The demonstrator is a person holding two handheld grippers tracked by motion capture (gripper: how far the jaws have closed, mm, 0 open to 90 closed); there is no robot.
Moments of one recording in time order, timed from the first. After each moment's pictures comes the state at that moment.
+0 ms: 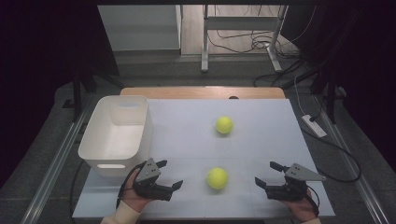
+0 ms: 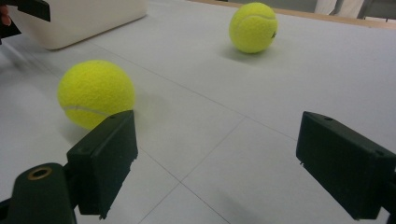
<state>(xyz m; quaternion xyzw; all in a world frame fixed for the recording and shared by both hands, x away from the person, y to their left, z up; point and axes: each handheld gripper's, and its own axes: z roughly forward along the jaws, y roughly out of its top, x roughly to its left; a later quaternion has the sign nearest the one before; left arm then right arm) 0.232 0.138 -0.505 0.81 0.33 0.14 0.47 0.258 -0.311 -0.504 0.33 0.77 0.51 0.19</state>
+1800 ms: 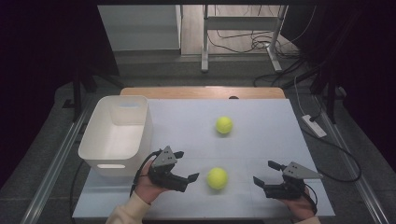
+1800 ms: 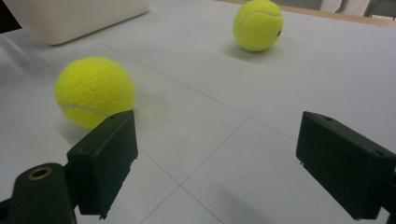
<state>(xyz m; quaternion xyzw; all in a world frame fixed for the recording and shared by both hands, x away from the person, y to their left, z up) 0.256 0.099 -0.471 0.82 0.30 0.10 0.49 0.263 -0.307 -0.505 0.32 0.78 0.50 0.18</state>
